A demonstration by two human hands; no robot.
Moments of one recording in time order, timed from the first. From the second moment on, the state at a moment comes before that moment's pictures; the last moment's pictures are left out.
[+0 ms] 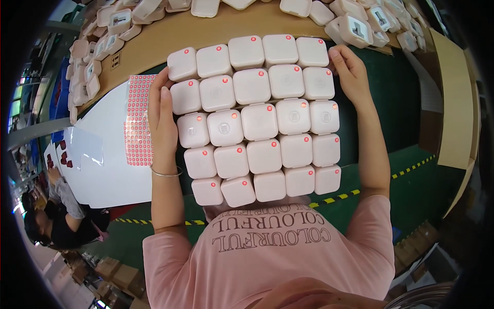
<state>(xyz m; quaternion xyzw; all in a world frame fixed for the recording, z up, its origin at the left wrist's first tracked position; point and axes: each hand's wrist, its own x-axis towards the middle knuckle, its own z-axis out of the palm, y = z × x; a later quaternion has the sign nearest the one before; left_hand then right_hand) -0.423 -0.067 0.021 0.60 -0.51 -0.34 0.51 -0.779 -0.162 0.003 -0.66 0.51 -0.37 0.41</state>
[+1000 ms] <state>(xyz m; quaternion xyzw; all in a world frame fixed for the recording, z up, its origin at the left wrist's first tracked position) -0.418 -0.072 0.013 0.53 -0.44 -0.44 0.57 -0.807 -0.158 0.012 -0.70 0.34 -0.36 0.52</state>
